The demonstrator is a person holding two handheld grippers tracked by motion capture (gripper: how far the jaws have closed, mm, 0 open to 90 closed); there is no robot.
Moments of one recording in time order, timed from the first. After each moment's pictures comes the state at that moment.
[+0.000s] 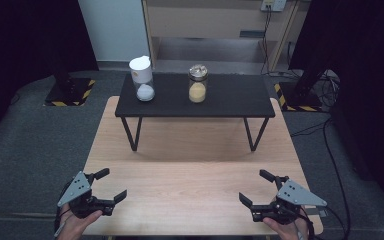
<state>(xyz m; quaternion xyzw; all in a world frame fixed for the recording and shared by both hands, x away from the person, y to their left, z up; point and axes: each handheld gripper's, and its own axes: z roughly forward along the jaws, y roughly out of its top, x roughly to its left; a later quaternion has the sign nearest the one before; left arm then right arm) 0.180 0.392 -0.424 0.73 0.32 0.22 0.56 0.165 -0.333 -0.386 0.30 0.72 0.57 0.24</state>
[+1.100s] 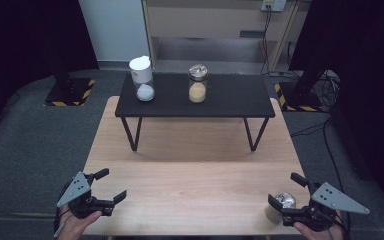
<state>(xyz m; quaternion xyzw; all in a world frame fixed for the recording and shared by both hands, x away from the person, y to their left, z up) 0.179 0.392 -0.424 0.73 0.32 0.22 0.56 0.136 -0.380 -0.358 0.35 0.71 0.55 0.25</state>
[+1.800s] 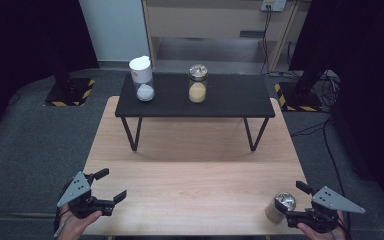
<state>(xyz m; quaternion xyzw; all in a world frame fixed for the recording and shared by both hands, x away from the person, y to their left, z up) 0.179 0.392 -0.424 0.73 0.32 0.22 0.56 0.142 -0.396 -0.377 0.39 0.74 0.49 0.24</state>
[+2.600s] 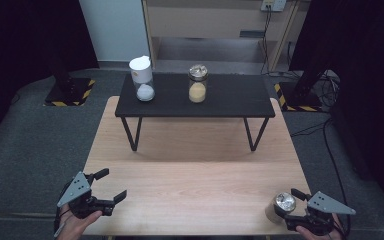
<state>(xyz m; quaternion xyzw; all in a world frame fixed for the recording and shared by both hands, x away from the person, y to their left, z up) 0.179 0.392 -0.424 0.73 0.32 0.22 0.56 0.153 -0.411 -0.407 0.38 0.77 0.47 0.21</state>
